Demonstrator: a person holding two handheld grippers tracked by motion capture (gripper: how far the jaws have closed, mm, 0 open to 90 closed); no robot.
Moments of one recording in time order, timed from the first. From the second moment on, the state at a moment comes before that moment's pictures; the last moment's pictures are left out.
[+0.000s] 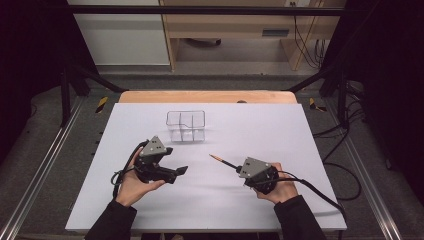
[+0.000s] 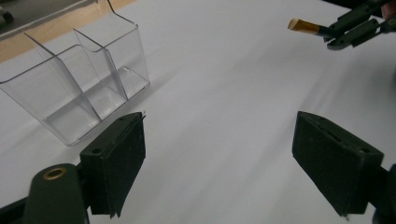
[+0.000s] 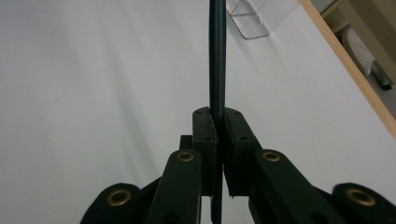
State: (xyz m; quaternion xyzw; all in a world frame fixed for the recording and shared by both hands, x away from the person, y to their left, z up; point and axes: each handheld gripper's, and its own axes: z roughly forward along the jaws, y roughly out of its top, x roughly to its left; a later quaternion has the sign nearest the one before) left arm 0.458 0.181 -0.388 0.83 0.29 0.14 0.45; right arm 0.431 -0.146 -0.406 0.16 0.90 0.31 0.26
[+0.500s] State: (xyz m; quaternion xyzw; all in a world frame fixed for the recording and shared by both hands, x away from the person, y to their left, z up) left arm 0.454 0.177 -0.403 0.78 0.34 0.14 0.51; right arm 0.435 -0.150 -0.417 0.23 0.87 0.38 0.23
